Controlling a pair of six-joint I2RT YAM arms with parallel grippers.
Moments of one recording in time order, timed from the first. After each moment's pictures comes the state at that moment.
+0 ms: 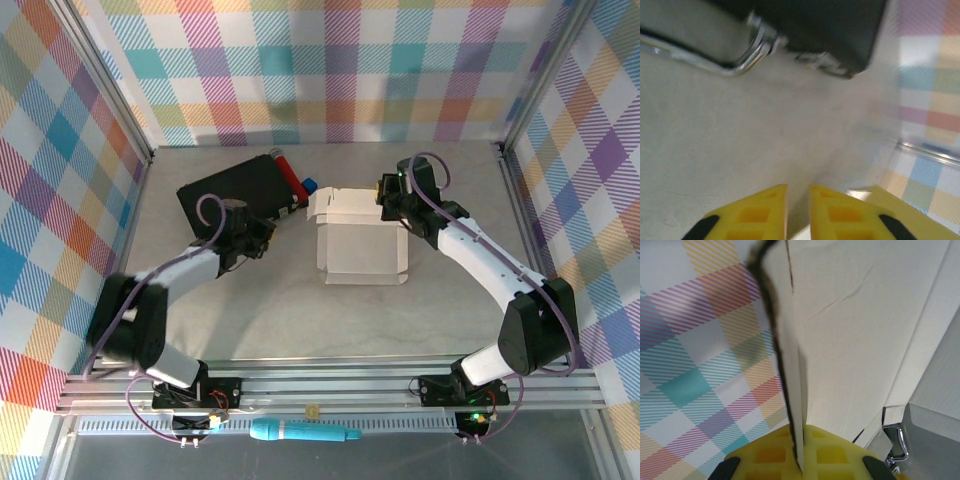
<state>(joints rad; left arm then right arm) -0.31 1.57 0.82 0.05 0.26 -1.34 0.44 1.47 1.18 -0.28 0.02 1.92</state>
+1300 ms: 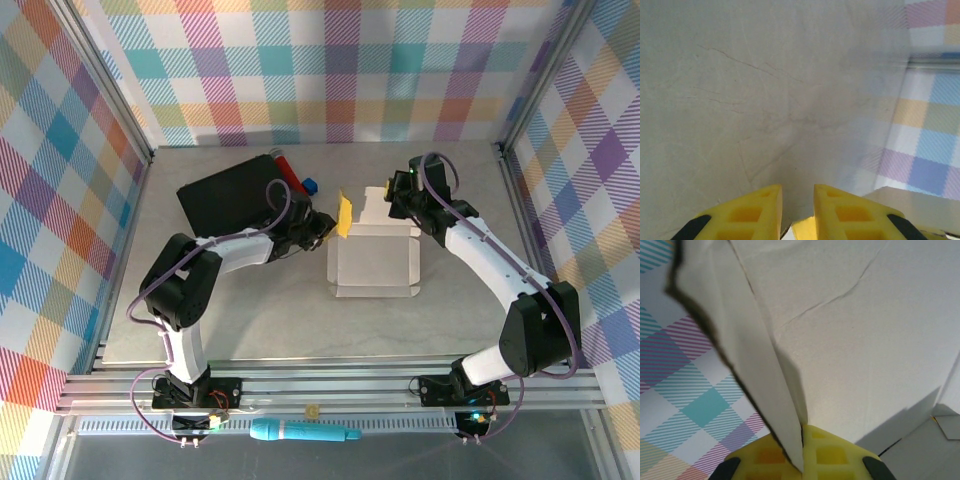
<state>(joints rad) -0.59 1.85 1.14 0.05 0.21 -1.24 0.38 1.45 1.17 -0.28 -0.02 2.01</state>
